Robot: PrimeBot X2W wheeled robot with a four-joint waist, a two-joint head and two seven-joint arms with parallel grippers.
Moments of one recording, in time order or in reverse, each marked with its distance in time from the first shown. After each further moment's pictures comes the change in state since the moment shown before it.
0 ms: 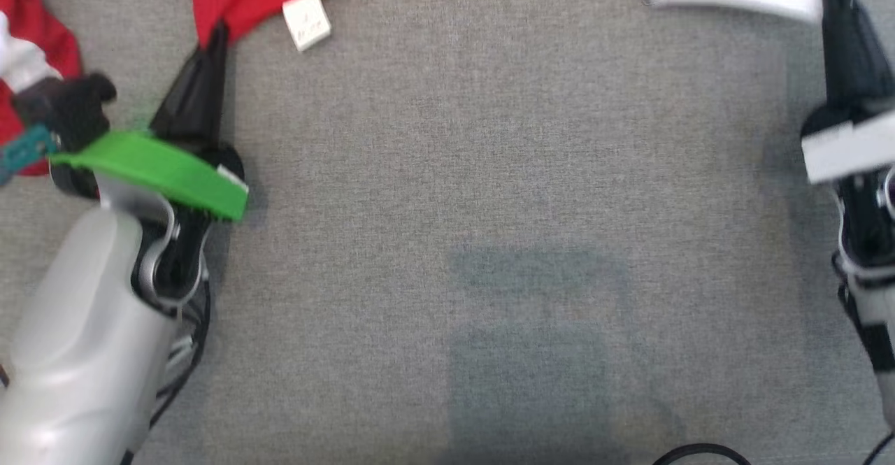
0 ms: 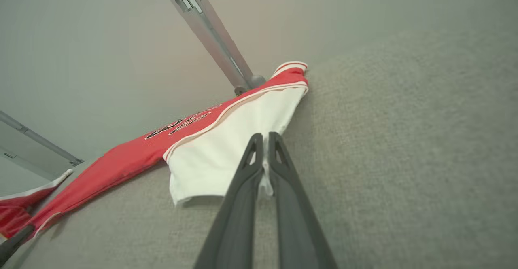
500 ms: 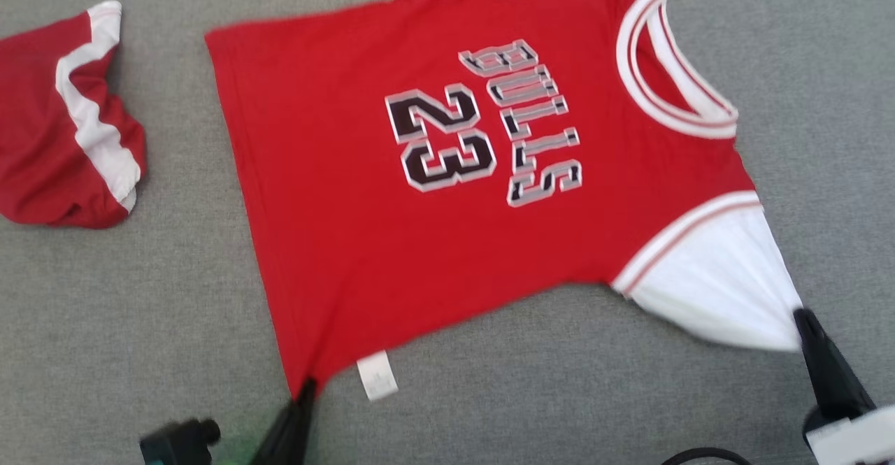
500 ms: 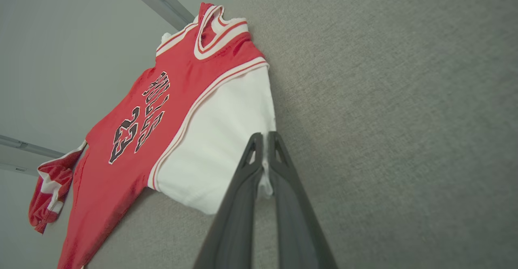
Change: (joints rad) left arm 0.754 0.056 -0.087 -0.328 -0.140 0.126 -0.045; right arm 0.752 0.048 -0.084 -0.201 0.166 0.001 0.009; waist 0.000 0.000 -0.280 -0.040
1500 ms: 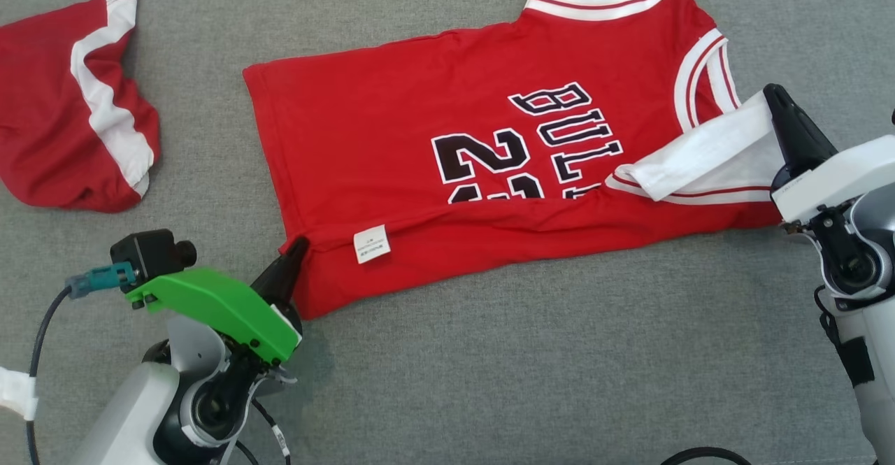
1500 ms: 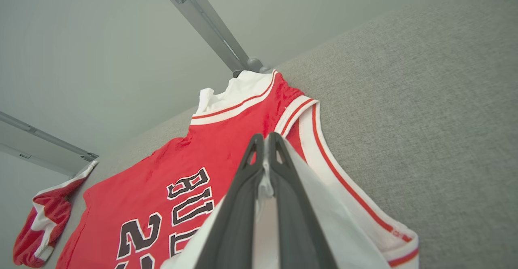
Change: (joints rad) left arm -0.263 0.016 0.061 -0.196 -0.226 0.290 0.419; right arm -0.606 0.021 0.007 0.313 -0.124 -0.001 0.223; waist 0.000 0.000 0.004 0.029
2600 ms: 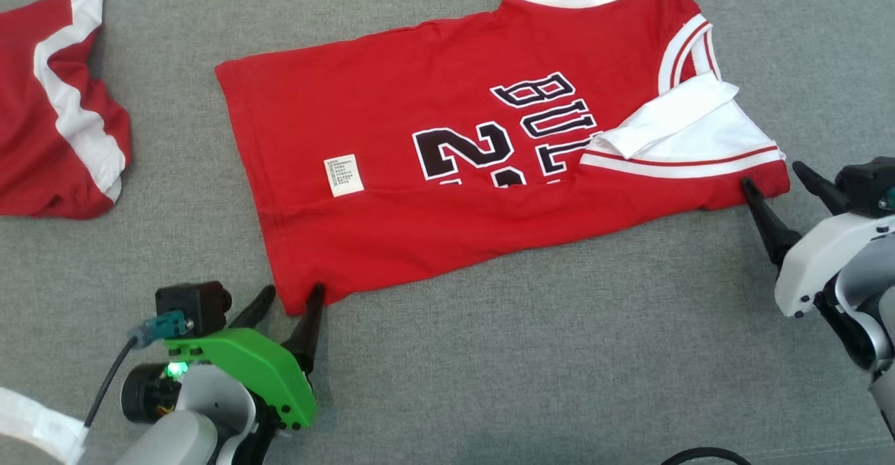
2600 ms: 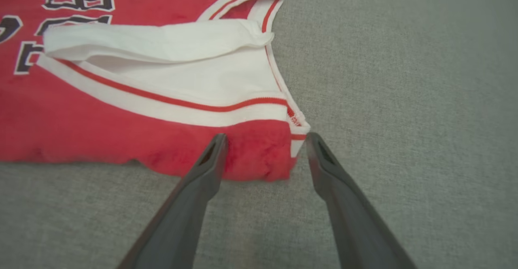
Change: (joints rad) left arm 0.048 0.086 -0.175 0.041 0.310 0.067 -0.095; right arm 0.135 -0.188 0.161 -0.028 -0.427 0.000 -0.017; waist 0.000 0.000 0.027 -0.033
